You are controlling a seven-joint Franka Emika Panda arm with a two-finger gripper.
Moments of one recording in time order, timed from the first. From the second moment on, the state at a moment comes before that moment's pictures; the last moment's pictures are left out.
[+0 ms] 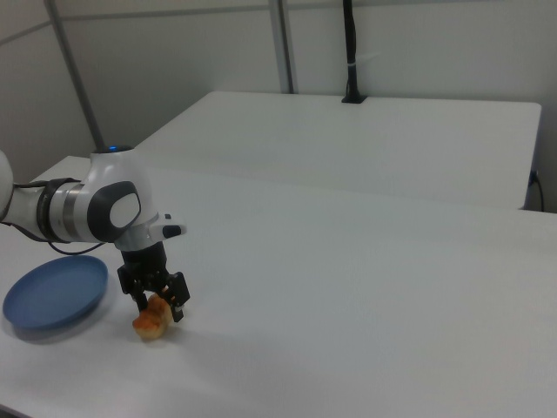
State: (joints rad) arm 0.00 0.12 0.18 -2.21 -0.12 2.21 0.16
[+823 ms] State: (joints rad) arm 0.00 0.11 0.19 -2.02 -0.12 2.00 0.16
